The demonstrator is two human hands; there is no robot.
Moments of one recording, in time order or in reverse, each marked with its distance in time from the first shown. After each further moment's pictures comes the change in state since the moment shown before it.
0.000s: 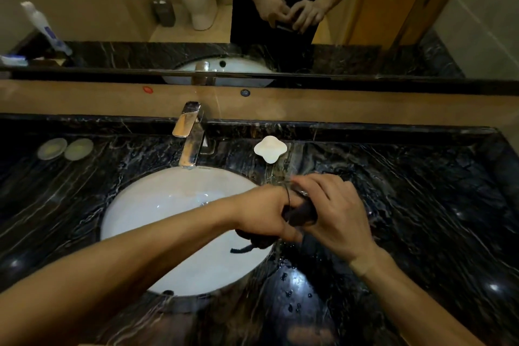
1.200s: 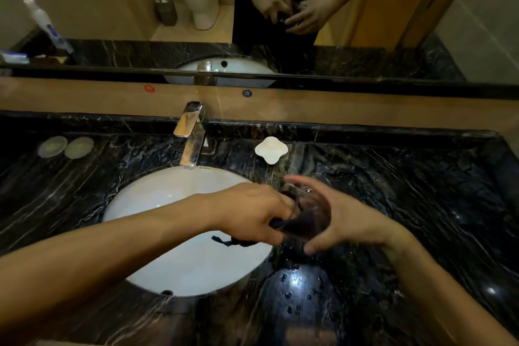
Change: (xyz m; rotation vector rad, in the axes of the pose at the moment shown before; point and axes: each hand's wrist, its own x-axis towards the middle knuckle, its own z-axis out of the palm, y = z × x) left_hand -0.020 0.000 -0.017 0.368 -0.056 0.194; right_hand 0.024 0.024 -0.022 0.999 -0.774 0.335
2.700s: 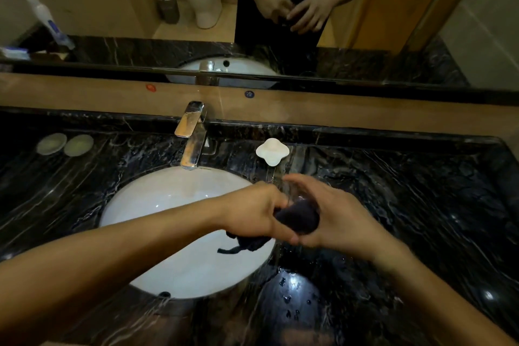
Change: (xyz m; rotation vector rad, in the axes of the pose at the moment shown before) left_hand 0.002 -0.002 0.000 -0.500 0.078 -0.186; right_hand 0.005 -0.020 0.017 -0.606 0.299 -0.064
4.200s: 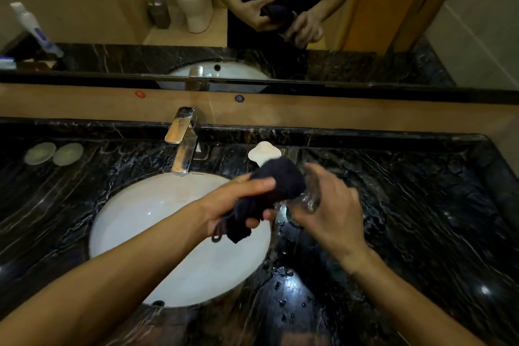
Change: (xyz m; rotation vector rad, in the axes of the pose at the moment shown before) left_hand 0.010 -0.030 0.005 -1.300 0.045 -0.074; right_hand 0.002 0.019 0.031 -0.130 0.579 0.181
